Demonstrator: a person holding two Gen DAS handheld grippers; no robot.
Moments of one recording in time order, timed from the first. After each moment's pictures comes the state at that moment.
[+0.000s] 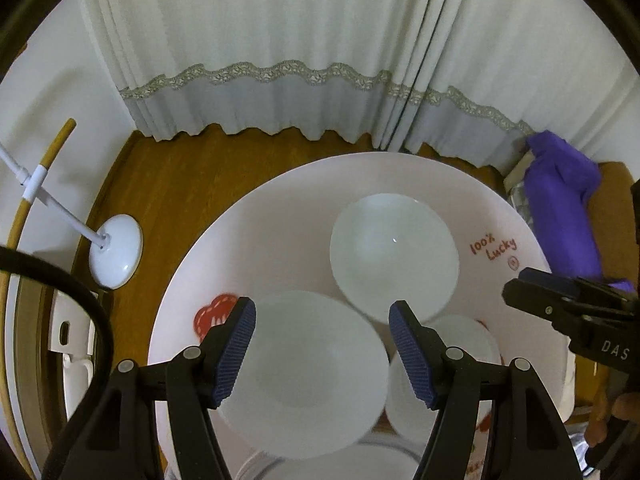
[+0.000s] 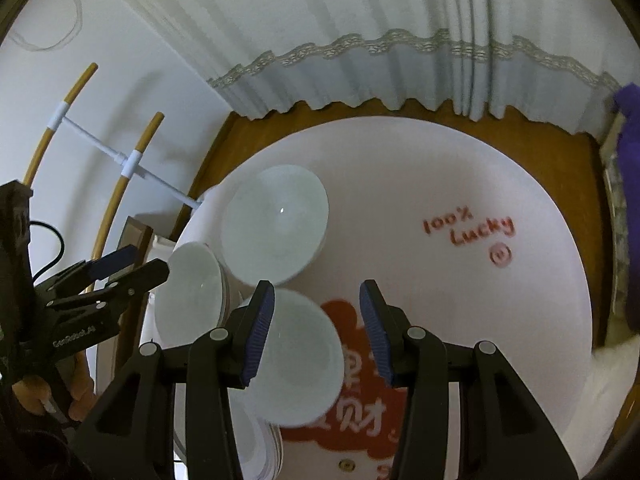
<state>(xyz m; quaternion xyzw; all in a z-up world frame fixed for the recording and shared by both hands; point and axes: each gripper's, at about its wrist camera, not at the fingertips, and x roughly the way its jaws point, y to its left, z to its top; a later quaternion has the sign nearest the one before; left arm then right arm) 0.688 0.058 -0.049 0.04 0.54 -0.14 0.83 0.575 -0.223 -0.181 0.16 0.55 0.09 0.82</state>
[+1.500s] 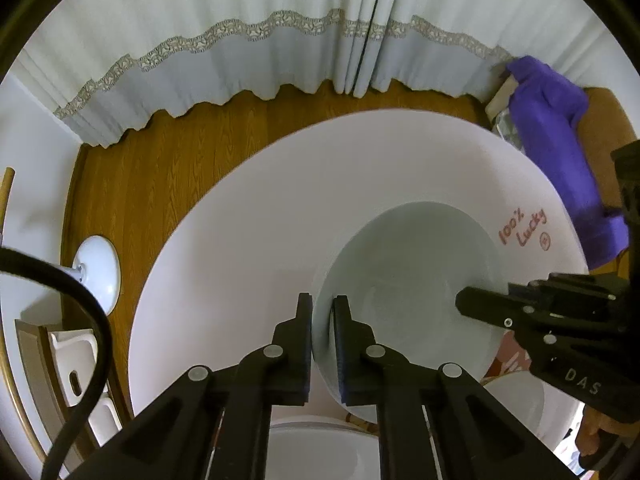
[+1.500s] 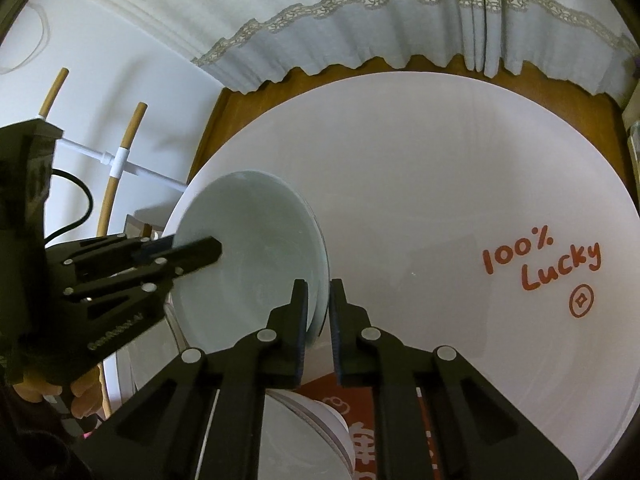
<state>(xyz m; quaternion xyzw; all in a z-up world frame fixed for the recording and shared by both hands) 0.875 -0.022 -0.159 0.12 0.59 -0.20 0.77 0.639 -0.218 -0.254 0.21 0.60 0.08 0.77</state>
